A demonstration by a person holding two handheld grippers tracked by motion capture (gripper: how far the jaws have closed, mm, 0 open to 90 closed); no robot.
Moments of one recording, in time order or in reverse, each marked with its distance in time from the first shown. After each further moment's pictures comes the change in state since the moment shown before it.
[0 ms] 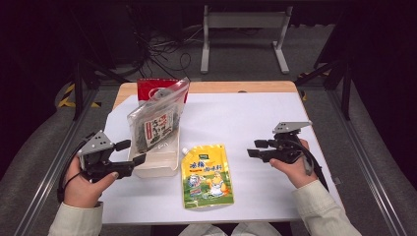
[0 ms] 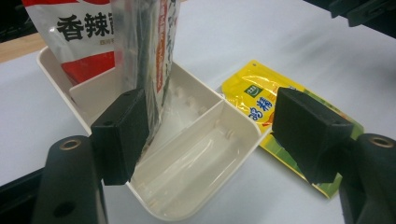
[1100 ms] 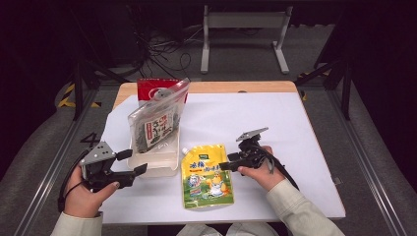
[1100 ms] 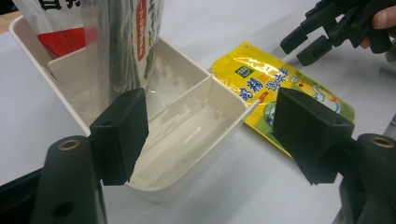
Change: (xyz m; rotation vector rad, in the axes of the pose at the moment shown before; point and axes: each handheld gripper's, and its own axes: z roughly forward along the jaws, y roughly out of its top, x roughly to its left) left arm -0.009 -0.017 0.002 0.040 -0.015 -0.013; right arm 0.026 -0.006 0.092 0.189 0.104 0.093
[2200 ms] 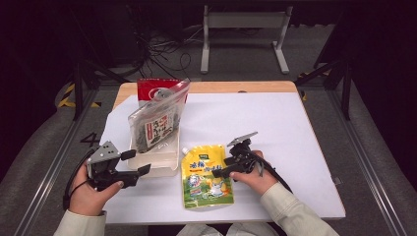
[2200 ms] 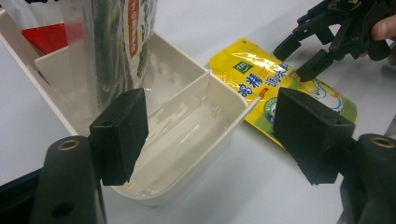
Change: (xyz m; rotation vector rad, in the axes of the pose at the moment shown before) left arm -0.001 0.000 0.009 0.019 -0.015 0.007; right arm 0.011 -0.003 0.024 0.064 0.006 0.011
